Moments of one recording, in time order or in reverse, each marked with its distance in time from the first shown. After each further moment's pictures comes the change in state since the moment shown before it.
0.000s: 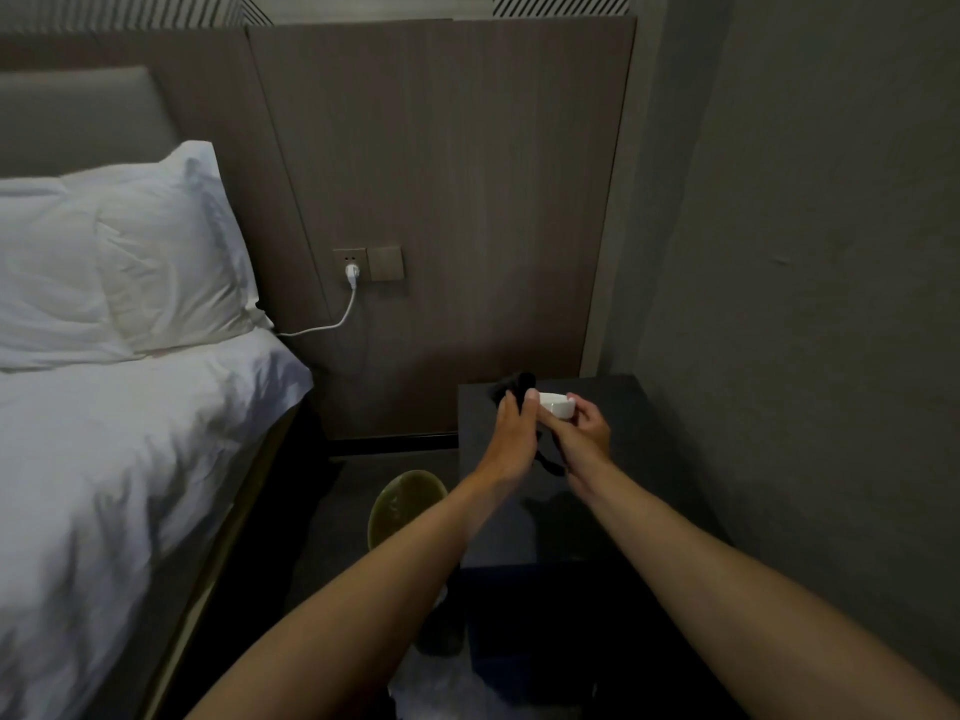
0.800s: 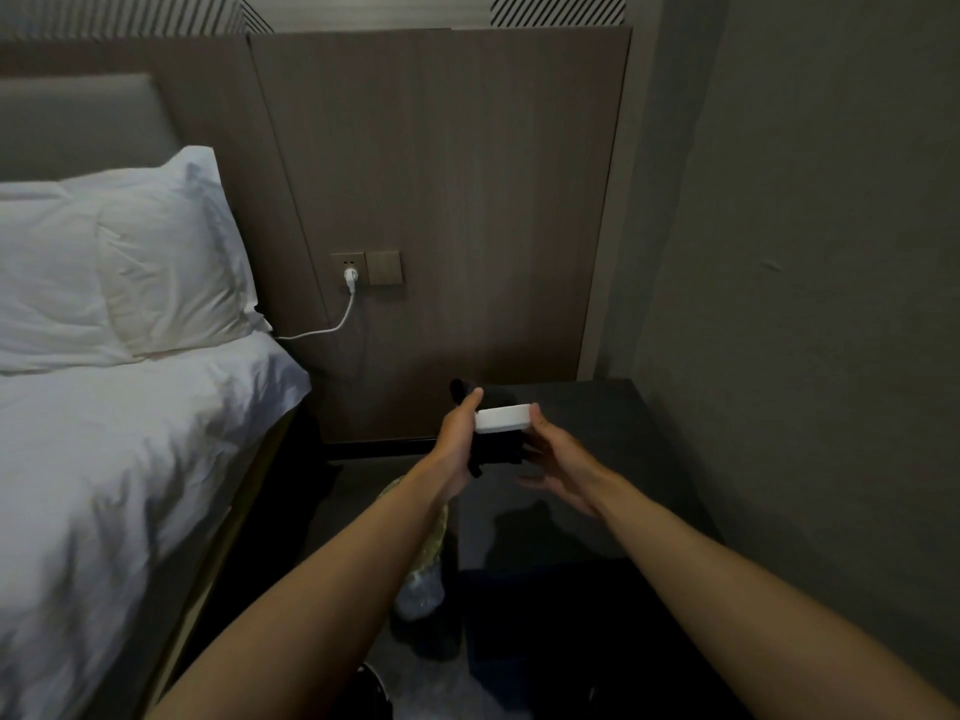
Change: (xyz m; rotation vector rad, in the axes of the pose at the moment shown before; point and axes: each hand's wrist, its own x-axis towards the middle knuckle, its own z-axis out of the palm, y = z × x) left_hand 0.005 0.007 -0.053 -0.309 0.155 -0.268; right_hand -0.030 -0.013 -0.008 -0.144 -0.577 0.217
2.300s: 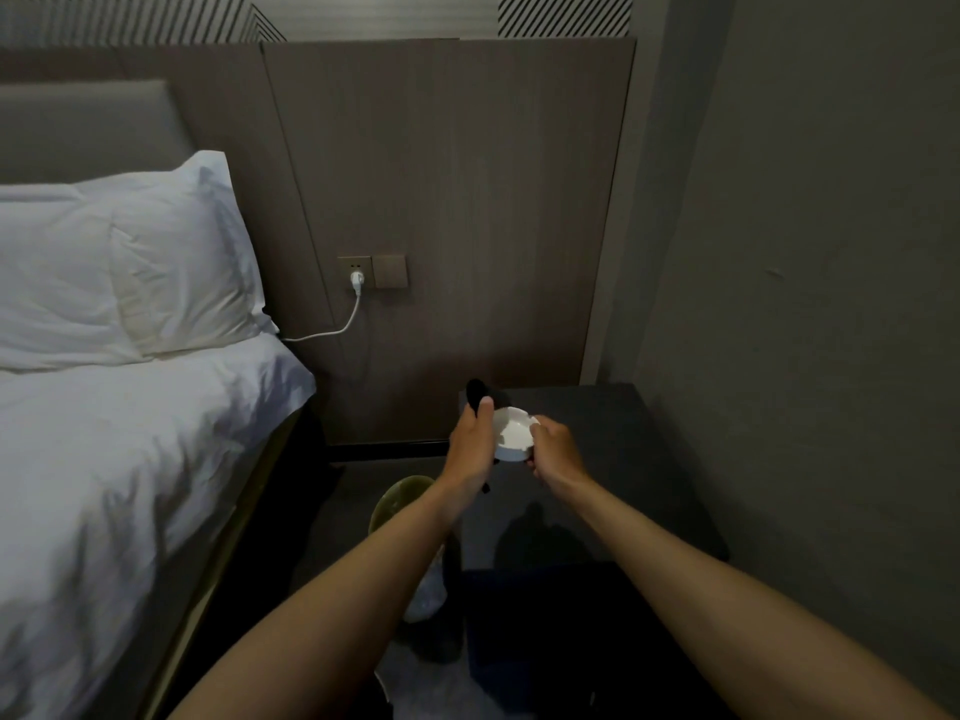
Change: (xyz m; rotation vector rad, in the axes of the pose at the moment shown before) left_hand -0.026 -0.008 0.013 0.368 0.138 0.312; right_hand 0.011 0.001 0.027 -0.475 0.405 -0.168
